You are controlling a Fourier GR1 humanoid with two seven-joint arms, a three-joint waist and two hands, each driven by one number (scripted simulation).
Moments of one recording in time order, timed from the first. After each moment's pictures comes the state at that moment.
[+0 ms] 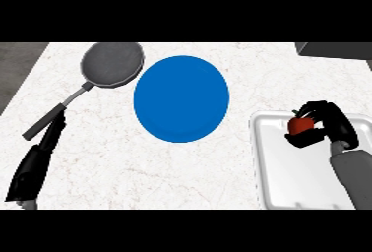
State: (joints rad) left arm 0.06 0.35 0.02 -1.51 -0.13 0.05 -0.14; right arm -0.35 -0.45 0.10 -1.14 0.40 -0.08 0.42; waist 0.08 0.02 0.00
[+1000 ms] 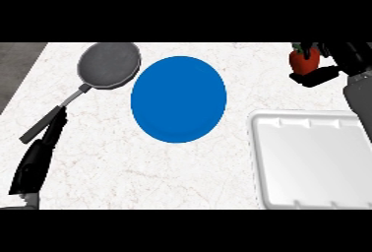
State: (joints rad) left arm 0.02 0.35 0.03 -1.47 -0.14 0.05 -0.12; right arm -0.86 -0.57 0.12 -0.73 0.53 -0.10 -0.39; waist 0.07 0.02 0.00
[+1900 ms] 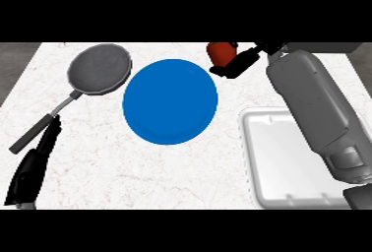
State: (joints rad) left arm 0.08 0.32 0.06 -1.46 -0.16 0.05 -0.15; right arm -1.09 -0.26 0.14 -0.79 0.47 0.09 -0.36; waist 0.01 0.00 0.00
